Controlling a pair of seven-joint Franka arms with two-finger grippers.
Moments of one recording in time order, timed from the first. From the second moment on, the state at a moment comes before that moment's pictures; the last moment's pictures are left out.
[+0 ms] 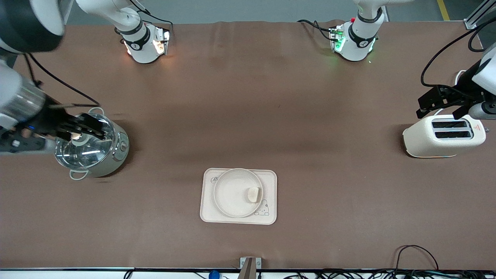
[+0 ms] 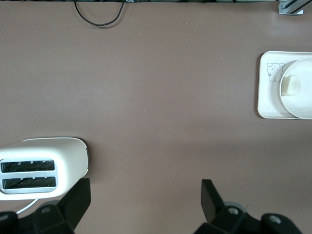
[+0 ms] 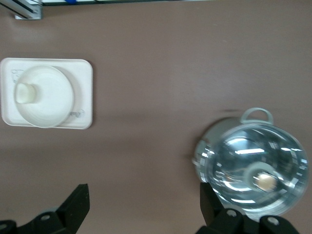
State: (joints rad) left arm 0.04 0.05 -0.14 -1.48 -0.03 1.65 -0.07; right arm 0.34 0.23 -0.29 -1.28 0.14 1.54 0.06
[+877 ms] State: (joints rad) left arm 0.04 0.05 -0.14 -1.48 -0.03 1.64 -0.07; right arm 0.11 -0.07 -0.19 -1.56 0.04 1.49 -0.08
